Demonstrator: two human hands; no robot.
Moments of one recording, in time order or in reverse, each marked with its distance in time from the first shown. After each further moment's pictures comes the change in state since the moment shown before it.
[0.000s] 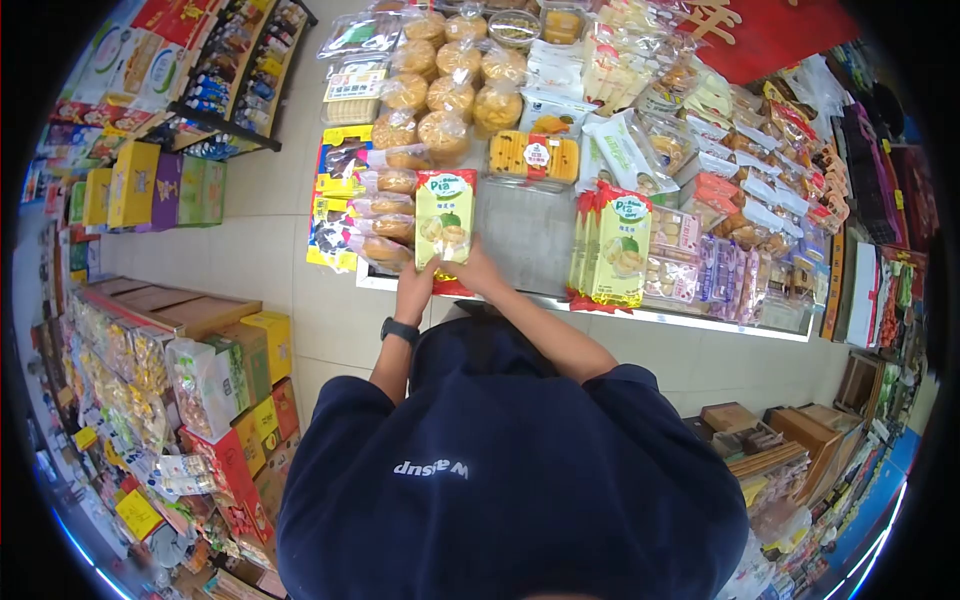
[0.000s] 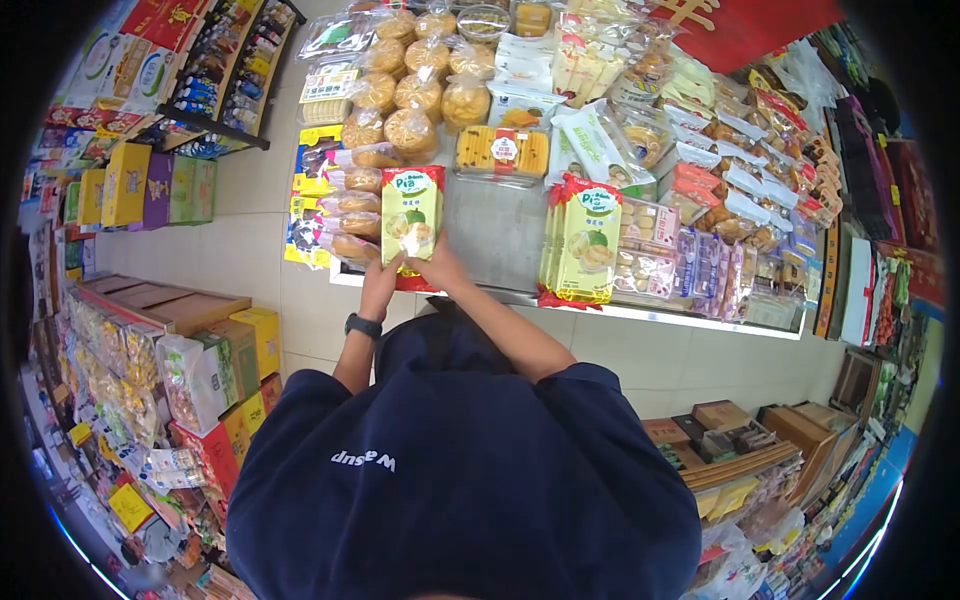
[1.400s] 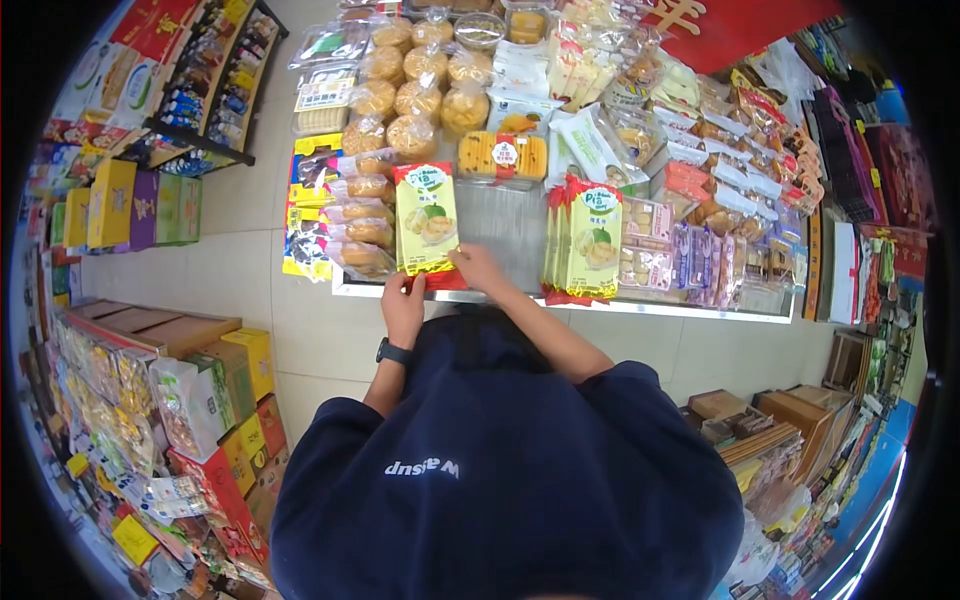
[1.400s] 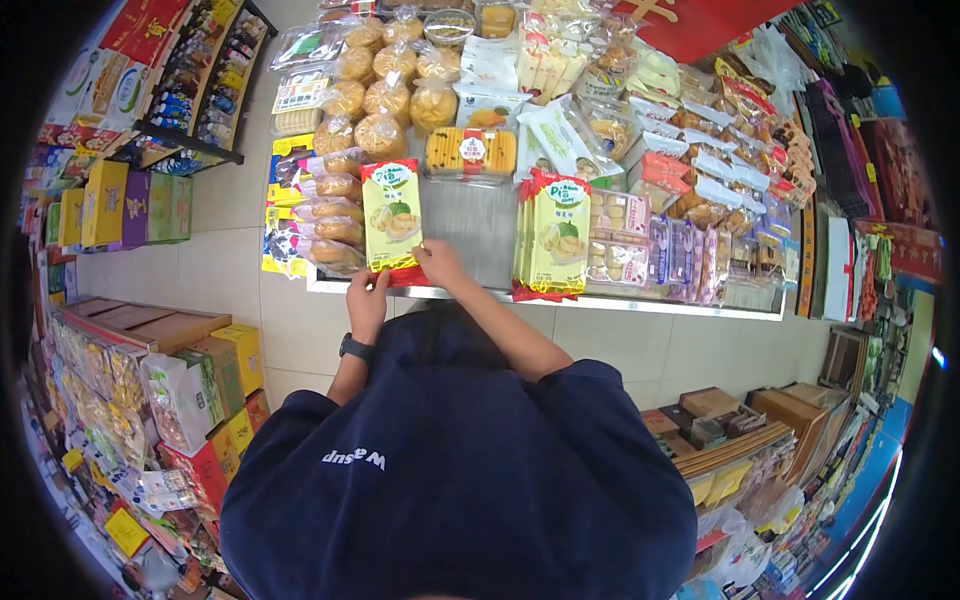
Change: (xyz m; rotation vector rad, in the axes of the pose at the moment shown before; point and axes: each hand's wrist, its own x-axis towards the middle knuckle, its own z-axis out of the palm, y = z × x) left_hand -0.038 -0.002 0.023 0.280 0.216 0.304; right_hand -0.014 0.010 -0.051 -0.183 0.028 -0.068
